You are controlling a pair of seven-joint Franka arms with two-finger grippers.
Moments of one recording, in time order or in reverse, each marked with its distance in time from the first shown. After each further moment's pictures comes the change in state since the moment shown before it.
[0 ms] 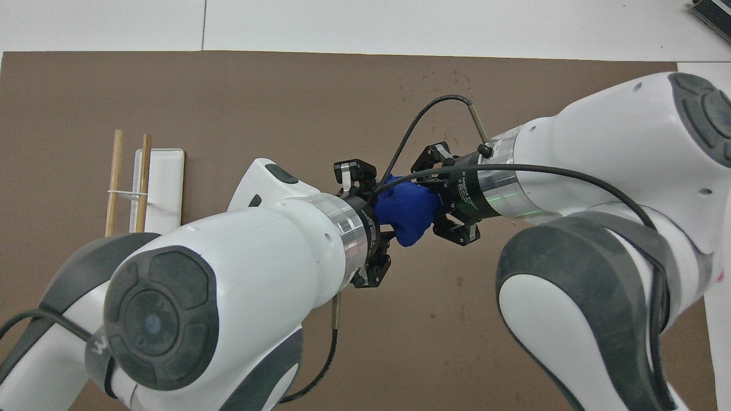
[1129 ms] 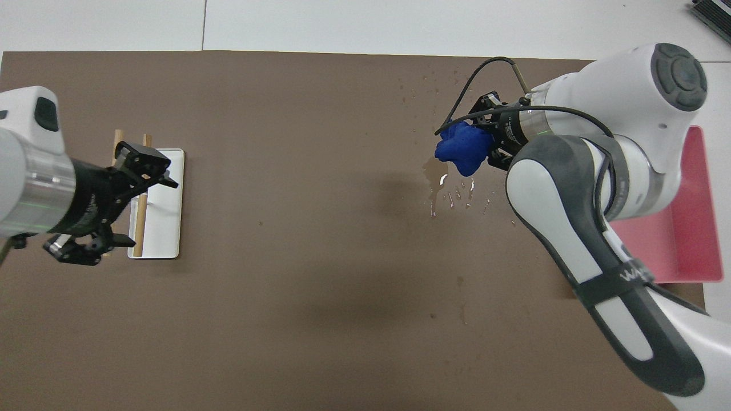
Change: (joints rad) left arm 0.271 -0.107 0.282 0.008 0.008 -0.544 1.274; right arm -0.161 0.286 -0.008 0.062 -0.153 0.275 -0.314
